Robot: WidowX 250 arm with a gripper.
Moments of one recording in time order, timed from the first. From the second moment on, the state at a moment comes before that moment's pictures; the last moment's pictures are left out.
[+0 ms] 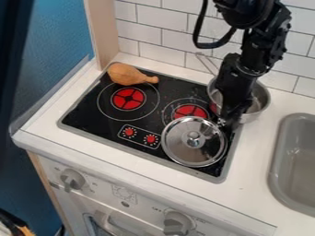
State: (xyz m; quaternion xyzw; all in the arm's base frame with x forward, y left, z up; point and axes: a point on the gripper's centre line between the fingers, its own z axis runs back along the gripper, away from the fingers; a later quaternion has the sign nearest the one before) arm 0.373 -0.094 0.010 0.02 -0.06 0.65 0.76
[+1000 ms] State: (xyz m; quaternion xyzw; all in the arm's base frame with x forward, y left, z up) arm 0.330 -0.022 0.103 -0.12 -0.12 0.80 0.57
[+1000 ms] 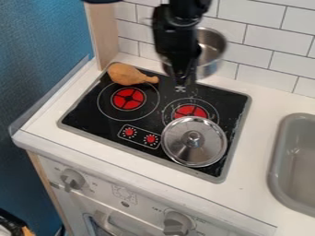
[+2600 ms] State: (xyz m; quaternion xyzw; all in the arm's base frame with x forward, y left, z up) arm 0.294 0.095 0.003 -0.01 -0.05 0.96 0.27
